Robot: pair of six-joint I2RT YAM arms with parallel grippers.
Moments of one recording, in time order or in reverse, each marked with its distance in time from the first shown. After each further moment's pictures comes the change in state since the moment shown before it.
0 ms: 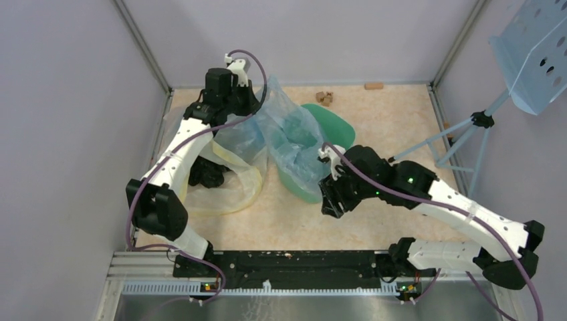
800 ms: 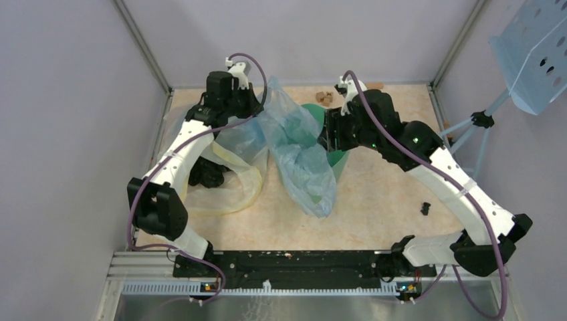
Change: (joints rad) left arm 0.004 0.000 -0.045 0.063 0.056 -0.045; right arm -0.239 0.174 0.417 0.094 0.222 0.030
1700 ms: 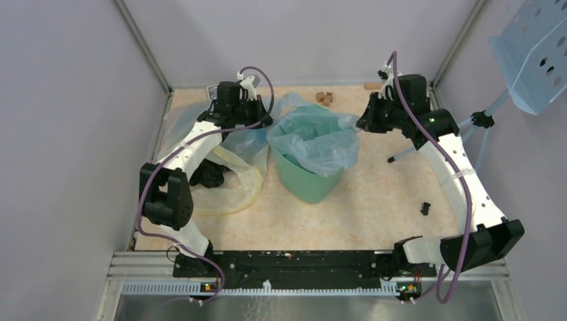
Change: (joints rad) left arm 0.000 0.098 -0.088 0.093 0.175 -0.069; right arm -0.479 0.051 -0.079 0.064 -0.298 -0.017
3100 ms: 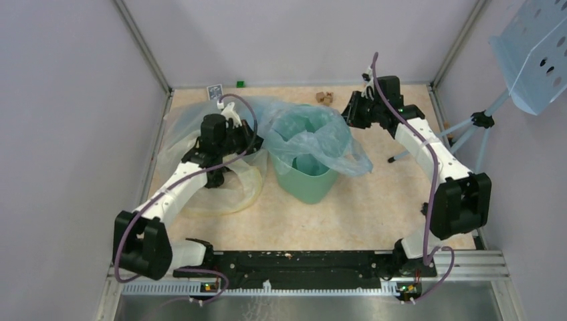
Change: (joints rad) left arm -0.015 -0.351 -0.430 0.190 -0.014 -0.232; right arm -0.034 0.237 -0.136 0.340 -0.159 0.139
